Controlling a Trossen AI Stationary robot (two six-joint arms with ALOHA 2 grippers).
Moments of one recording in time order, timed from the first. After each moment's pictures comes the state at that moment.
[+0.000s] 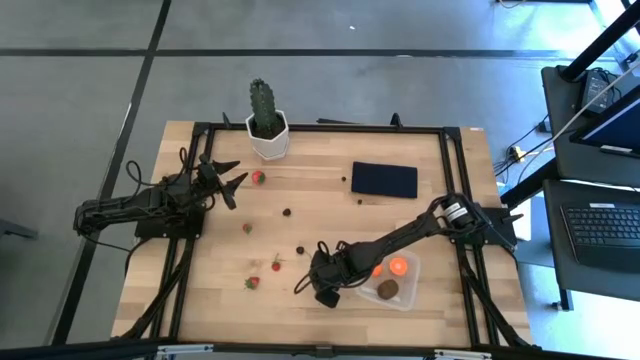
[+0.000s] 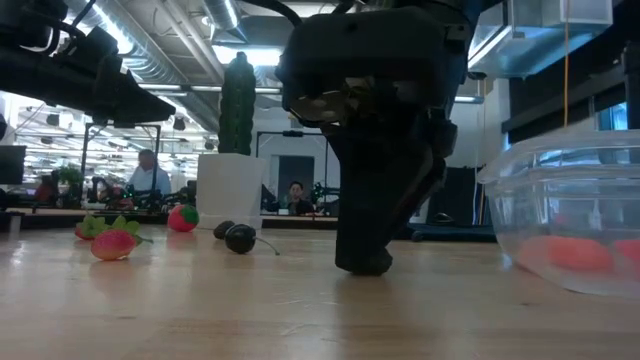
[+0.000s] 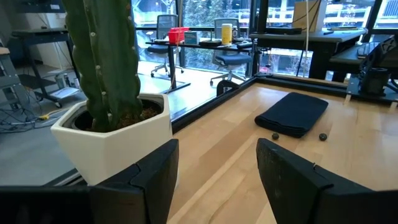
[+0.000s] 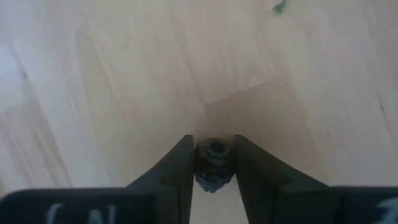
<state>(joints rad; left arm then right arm) 0.17 0.00 0.07 -0.16 -0.49 -0.04 0.40 2.18 1.58 -0.65 0.07 0.78</state>
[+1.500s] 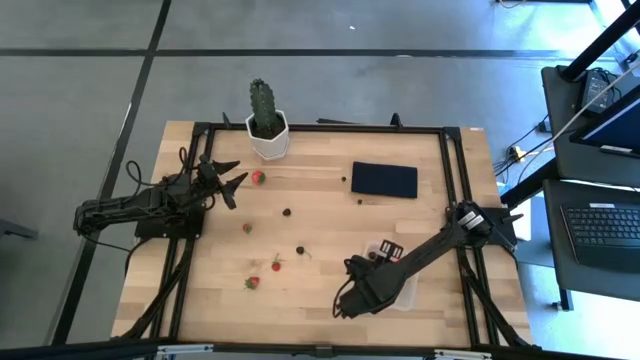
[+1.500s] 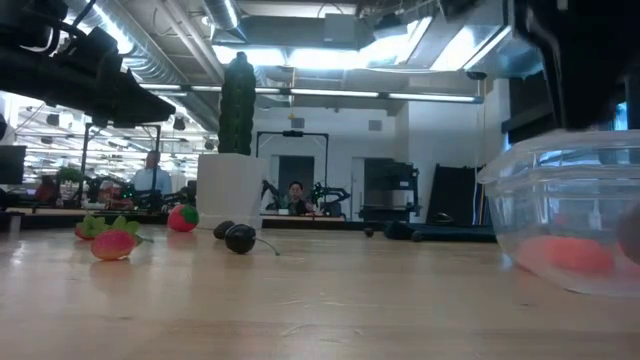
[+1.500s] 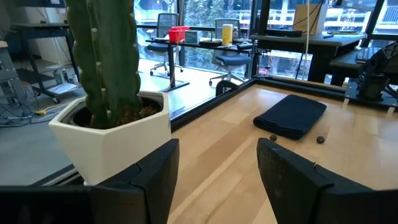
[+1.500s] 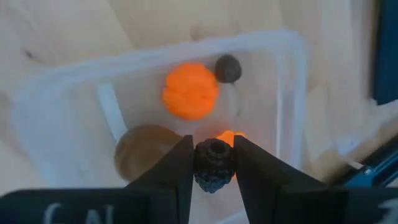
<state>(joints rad) 0.17 0.00 0.07 -0.16 -0.49 -0.08 0.58 2.12 1.81 -1.53 0.17 1.05</state>
